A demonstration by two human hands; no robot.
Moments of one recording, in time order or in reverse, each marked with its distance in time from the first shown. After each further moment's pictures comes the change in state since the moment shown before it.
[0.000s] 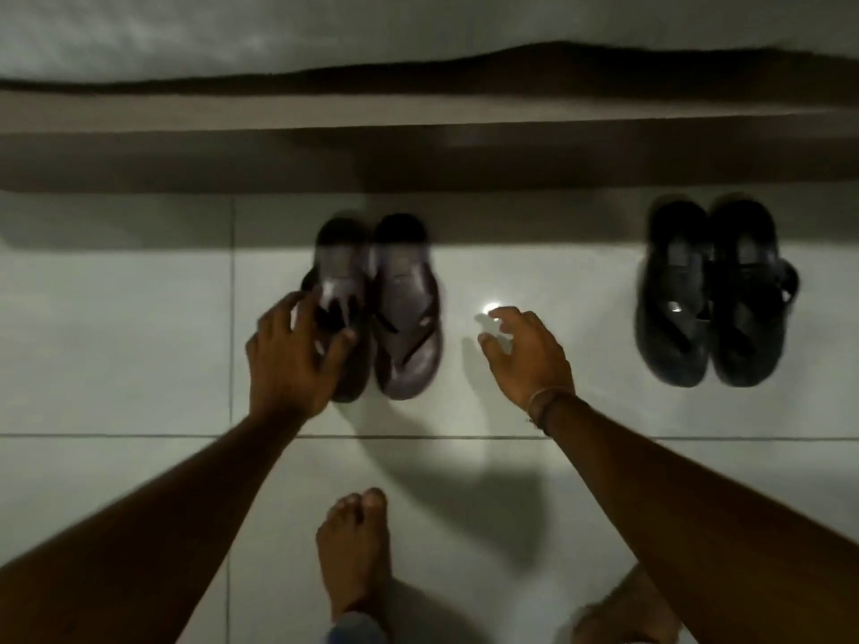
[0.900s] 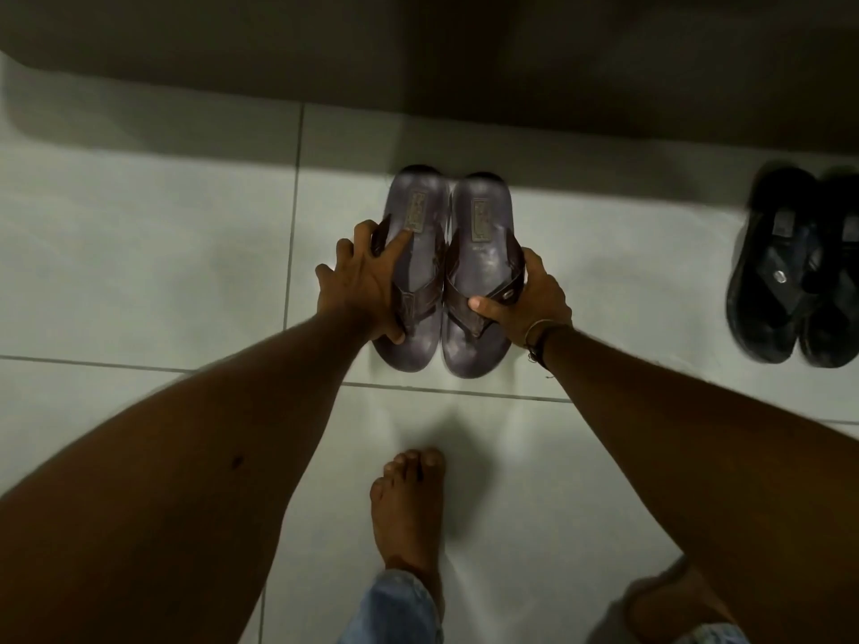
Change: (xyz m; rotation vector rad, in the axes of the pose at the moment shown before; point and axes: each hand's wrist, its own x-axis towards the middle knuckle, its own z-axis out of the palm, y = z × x) left_hand 0.036 -0.056 0.017 0.265 -0.398 0.067; right_hand 0.026 -0.046 0.112 0.061 -0.029 0.097
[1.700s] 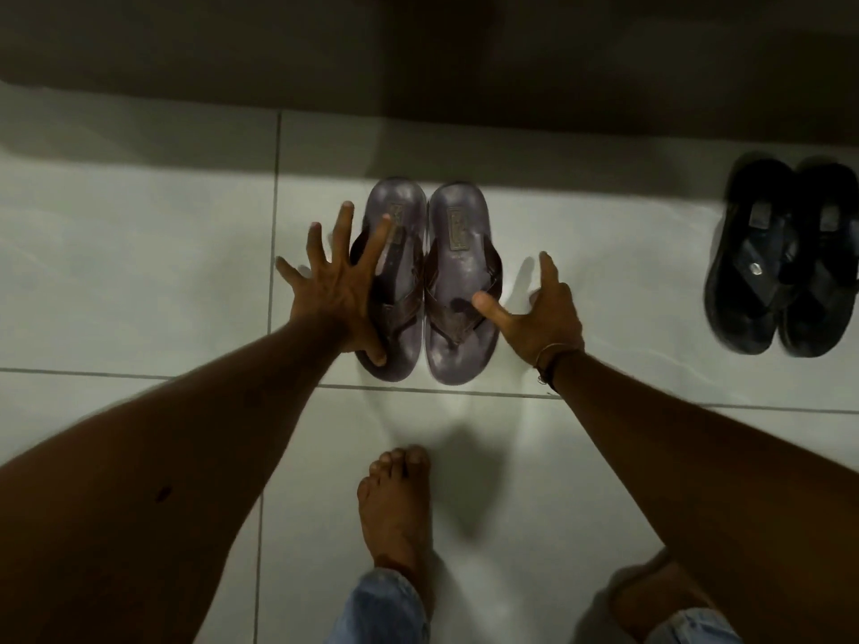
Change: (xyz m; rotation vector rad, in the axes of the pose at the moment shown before) left_hand -0.001 -0.002 0.001 0.093 -0.041 0.002; right_hand -0.021 0.024 -0.026 -0.010 0.056 0.101
